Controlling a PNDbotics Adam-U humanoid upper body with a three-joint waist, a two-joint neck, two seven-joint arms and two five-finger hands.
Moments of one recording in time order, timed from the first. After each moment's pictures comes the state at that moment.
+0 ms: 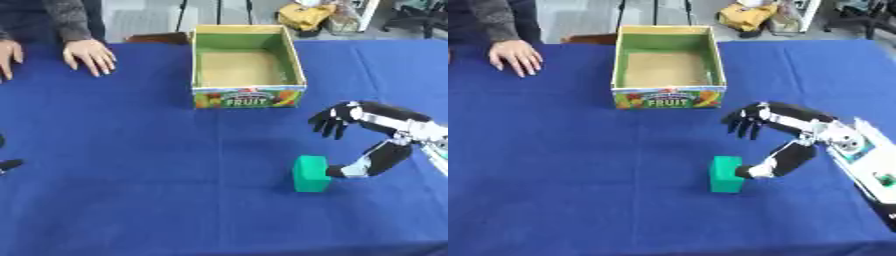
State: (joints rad) left arm -0.12 0.24 0.11 -1.65 0.25 -0.18 -0.01; right arm -0.31 -0.76 0.20 -1.68 0.22 -0.22 0.55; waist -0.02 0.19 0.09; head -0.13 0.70
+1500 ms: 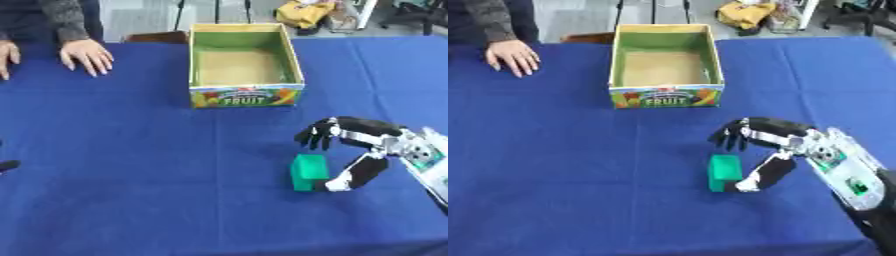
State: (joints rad) left arm -0.12 0.24 0.11 -1.65 0.25 -0.18 -0.01; right arm -0.32 -0.68 0.23 -1.64 0.40 -0.27 0.57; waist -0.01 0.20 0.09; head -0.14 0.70
